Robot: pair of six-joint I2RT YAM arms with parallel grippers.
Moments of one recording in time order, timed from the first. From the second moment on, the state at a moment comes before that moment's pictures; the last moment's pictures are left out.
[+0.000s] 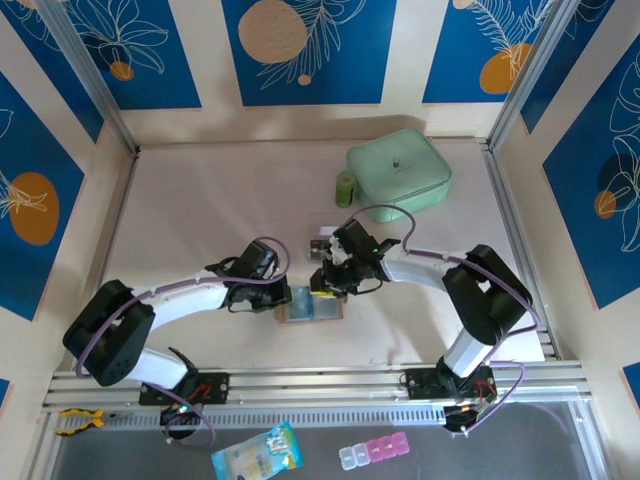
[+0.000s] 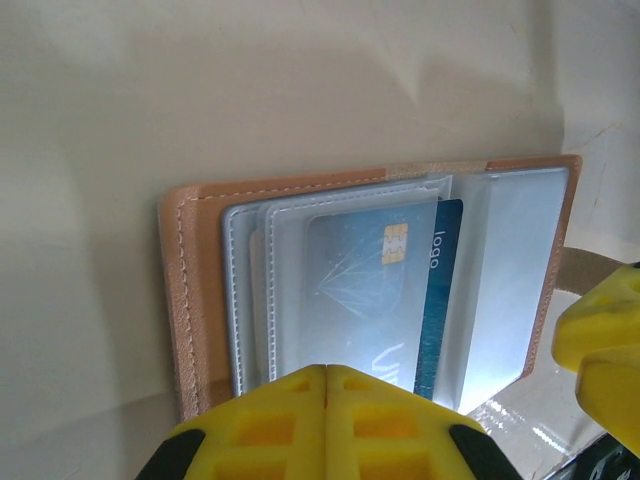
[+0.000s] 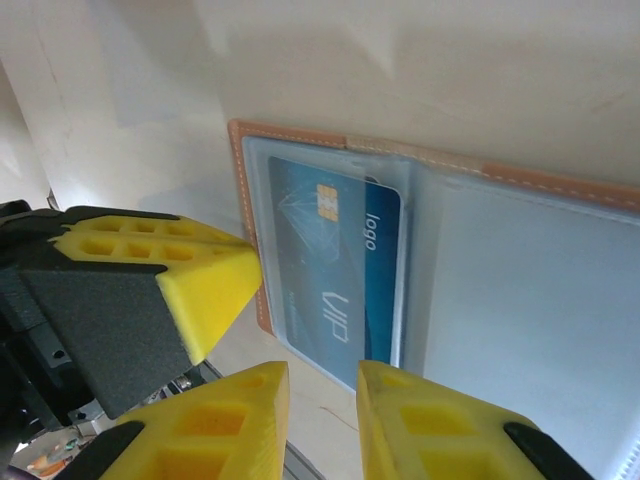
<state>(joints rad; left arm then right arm) -0.68 1.41 0.64 -0.28 0.31 -0.91 0.70 1.66 0.88 -0.28 -0.61 0.82</state>
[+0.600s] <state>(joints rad) -0.67 1.41 0.61 -0.28 0.31 -0.89 0.75 1.77 0.94 -0.27 -0.63 0.83</state>
